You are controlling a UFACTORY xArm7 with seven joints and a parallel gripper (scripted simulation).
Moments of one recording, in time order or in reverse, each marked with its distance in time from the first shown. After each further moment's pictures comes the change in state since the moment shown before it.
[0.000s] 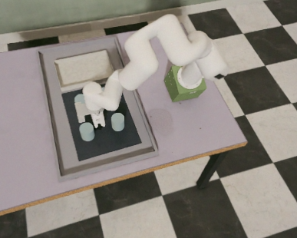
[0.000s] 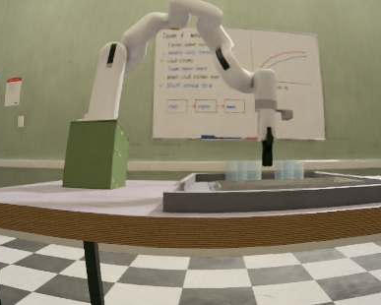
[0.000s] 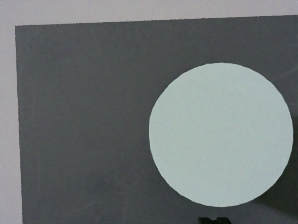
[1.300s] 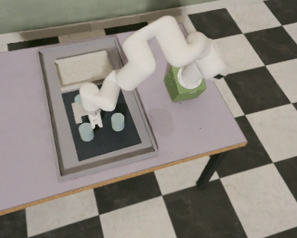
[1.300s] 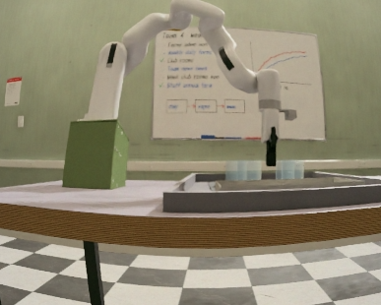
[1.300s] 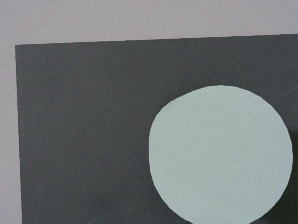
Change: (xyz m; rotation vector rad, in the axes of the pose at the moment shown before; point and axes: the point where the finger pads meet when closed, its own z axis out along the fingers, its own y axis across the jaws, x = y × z) arm 0.013 0.000 0.000 0.000 0.000 0.000
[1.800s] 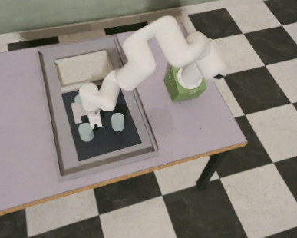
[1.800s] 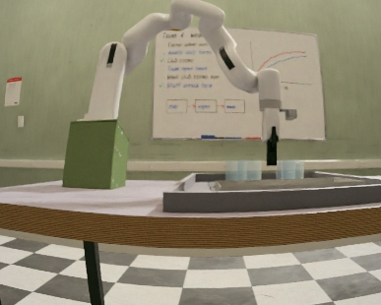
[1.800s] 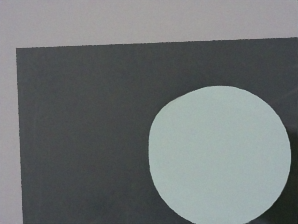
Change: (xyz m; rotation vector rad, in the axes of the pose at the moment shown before) arm 0.002 0.000 -0.001 0.000 0.000 0.000
